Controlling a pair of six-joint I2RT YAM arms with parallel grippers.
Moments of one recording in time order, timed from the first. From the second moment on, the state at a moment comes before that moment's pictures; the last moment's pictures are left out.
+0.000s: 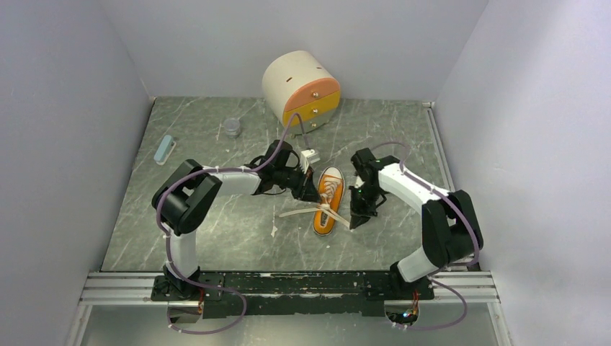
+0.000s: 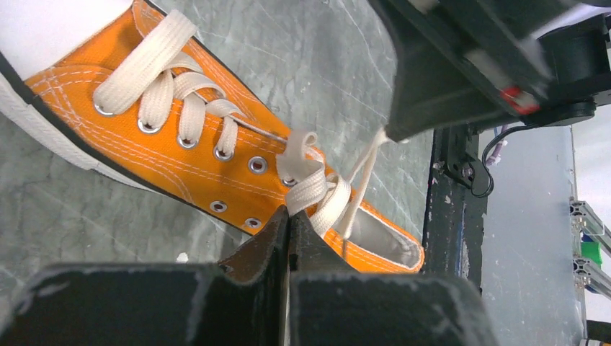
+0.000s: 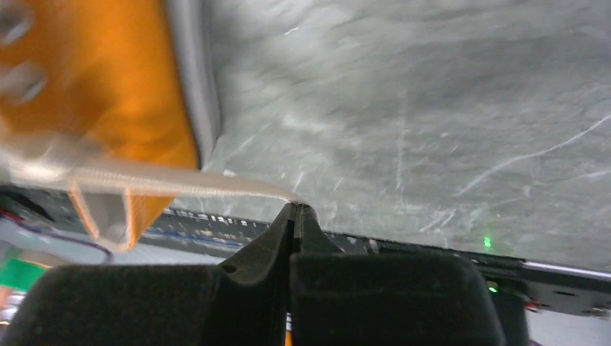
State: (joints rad) left arm -0.70 1.91 1.05 0.25 0.84 -0.21; right arm 0.42 1.51 0.98 -1.00 -0.22 0.44
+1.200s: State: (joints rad) left arm -0.68 1.91 1.06 0.16 0.82 -0.17; right arm 0.25 1.32 0.68 -0.64 -0.22 0.72
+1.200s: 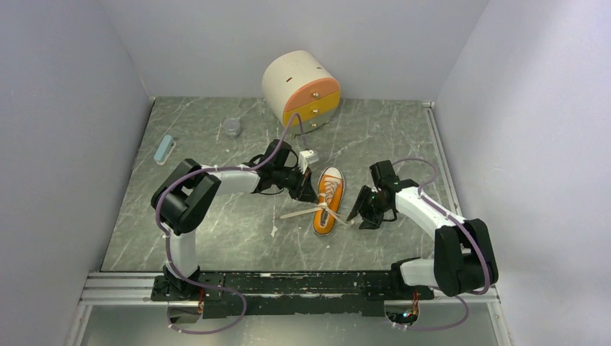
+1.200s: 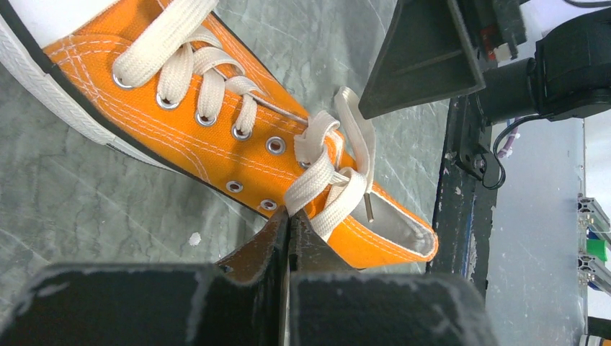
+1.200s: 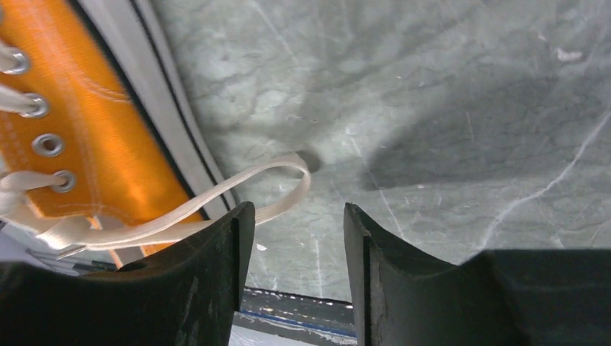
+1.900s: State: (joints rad) left arm -0.66 1.84 1.07 0.10 0.82 -0.15; right arm 0.31 1.24 0.63 -0.90 0.08 1.02
